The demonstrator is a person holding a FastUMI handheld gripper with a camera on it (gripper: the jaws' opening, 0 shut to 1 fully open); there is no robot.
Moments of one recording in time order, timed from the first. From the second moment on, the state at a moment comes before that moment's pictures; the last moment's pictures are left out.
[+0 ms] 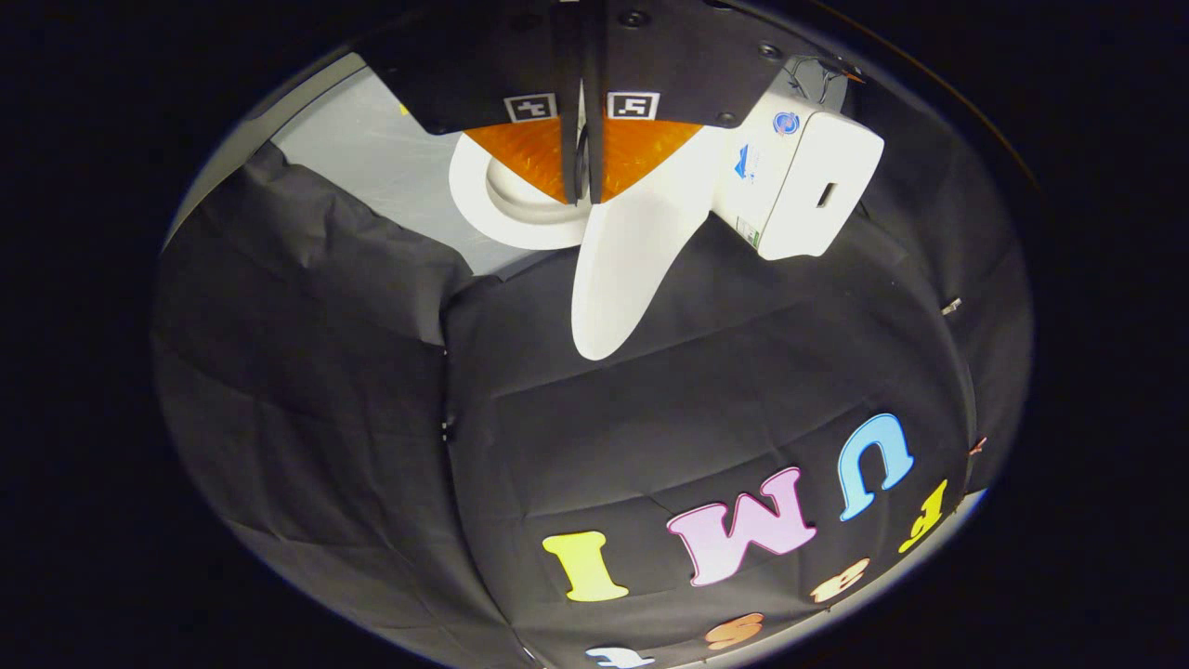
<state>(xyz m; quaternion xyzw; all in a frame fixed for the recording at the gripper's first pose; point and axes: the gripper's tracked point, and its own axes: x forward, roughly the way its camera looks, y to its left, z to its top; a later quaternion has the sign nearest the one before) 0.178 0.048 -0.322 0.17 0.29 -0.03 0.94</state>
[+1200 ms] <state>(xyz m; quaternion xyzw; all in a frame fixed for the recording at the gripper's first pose) 0.178 0.220 -0.225 0.01 0.21 0.01 0.98</state>
